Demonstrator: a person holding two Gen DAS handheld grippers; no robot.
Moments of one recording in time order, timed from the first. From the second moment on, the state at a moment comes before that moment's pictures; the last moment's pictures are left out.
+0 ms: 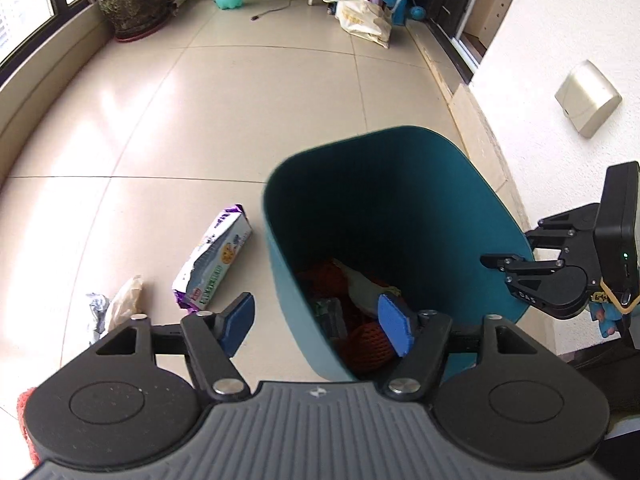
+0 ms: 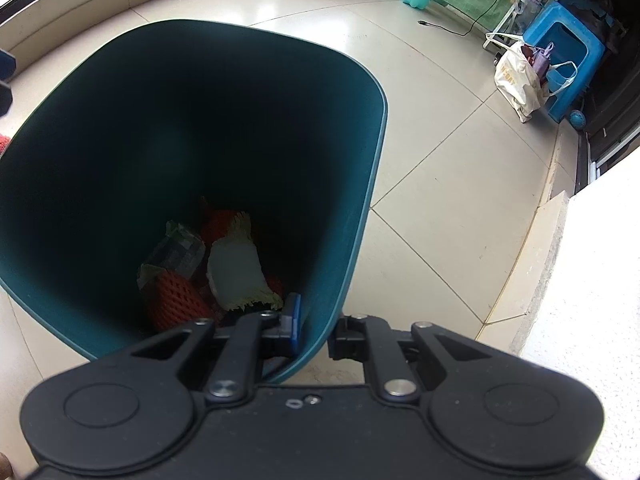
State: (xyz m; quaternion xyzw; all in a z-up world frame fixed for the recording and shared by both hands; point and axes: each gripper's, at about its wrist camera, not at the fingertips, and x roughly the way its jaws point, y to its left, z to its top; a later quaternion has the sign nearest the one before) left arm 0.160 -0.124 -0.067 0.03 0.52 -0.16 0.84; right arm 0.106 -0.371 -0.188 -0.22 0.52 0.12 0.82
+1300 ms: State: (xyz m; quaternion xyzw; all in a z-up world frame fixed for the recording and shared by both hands) left arm 0.343 -0.052 -0.372 0.09 0.63 -0.10 0.77; right arm 0.121 -0.357 -0.202 -0.26 0.55 0.13 0.78
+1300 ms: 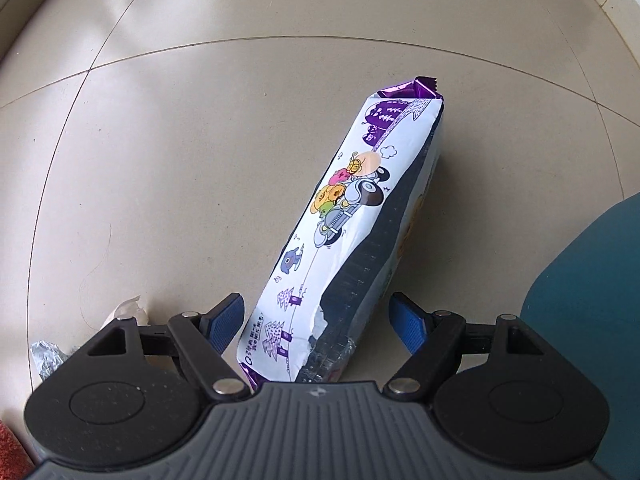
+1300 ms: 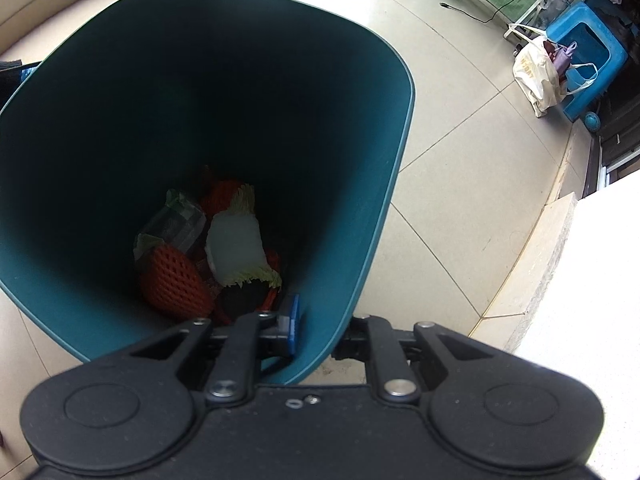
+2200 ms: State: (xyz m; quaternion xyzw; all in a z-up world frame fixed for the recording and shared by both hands) left arm 0.251 -0.034 -0.257 0.05 0.60 -0.03 0.80; right arm 0.107 -0.360 -0.202 -0.24 0.53 0.11 0.80
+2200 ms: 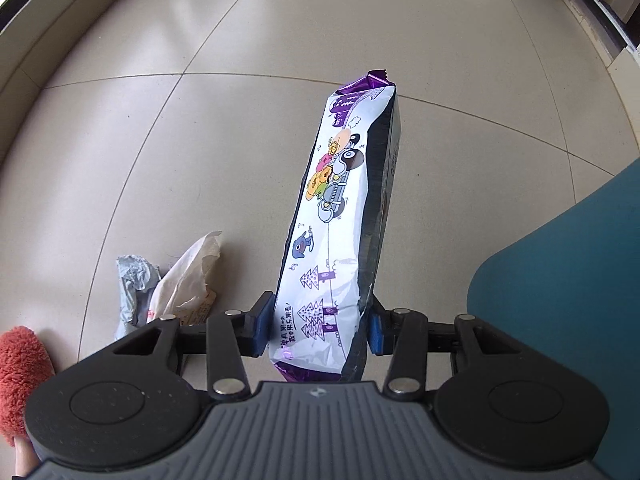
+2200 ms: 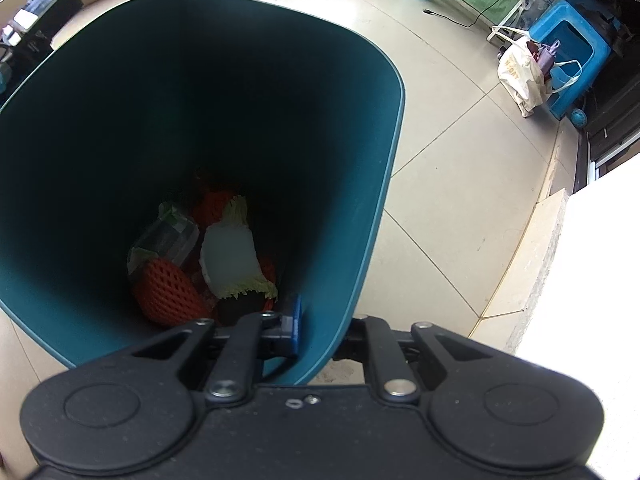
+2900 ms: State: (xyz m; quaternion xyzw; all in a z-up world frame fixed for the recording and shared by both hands) left arm 0.137 -0.062 -0.052 0.06 0.53 -0.08 0.84; right arm 0.095 -0.334 -0.199 -0.25 0.53 0.17 0.79
